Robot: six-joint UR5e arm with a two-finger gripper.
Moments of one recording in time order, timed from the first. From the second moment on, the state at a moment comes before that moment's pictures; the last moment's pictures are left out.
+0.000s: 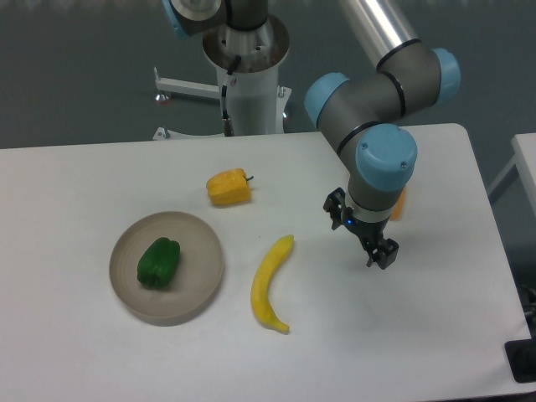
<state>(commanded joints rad) 2.32 -2.11 -1.25 -1.33 1.58 1.38</state>
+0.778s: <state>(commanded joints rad) 2.15 -2.03 -1.37 -1.33 1.45 1.17</state>
